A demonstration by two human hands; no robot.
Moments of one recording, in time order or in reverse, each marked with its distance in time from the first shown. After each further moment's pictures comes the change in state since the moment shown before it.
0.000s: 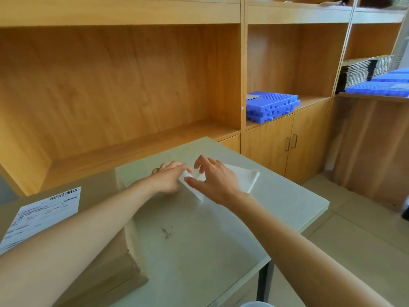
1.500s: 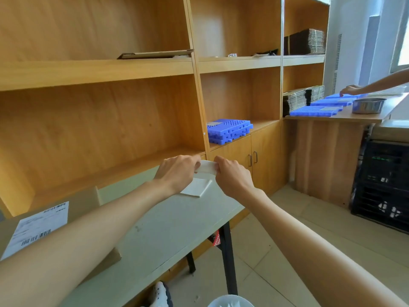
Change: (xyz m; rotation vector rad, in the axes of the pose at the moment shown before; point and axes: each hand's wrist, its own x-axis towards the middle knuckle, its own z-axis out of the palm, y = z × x) left_hand -0.100 0.162 -0.038 0.188 0.650 0.348; right_hand -0.115 0.017 -0.162 -0.182 0.181 0.245
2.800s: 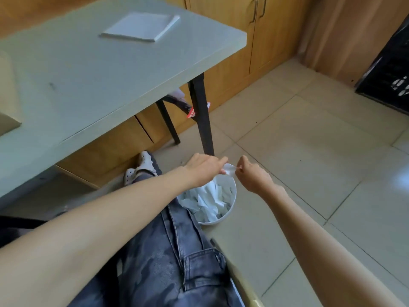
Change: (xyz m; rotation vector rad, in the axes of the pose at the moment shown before) left_hand -0.172 0.137 0.278 -0.113 -0.724 0.353; right_hand -0.224 0.179 0.186 0.072 -0.789 0.520
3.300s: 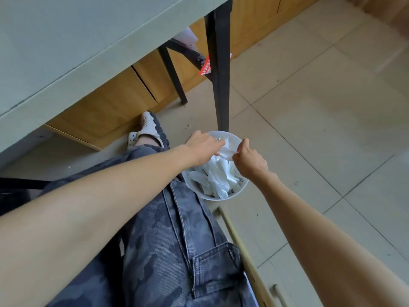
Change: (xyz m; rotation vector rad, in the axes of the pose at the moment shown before) left_hand 0.017 -0.046 0.081 0.027 -0.219 -0.052; right_hand 0.054 -0.011 0.083 0.036 -0.096 0.063
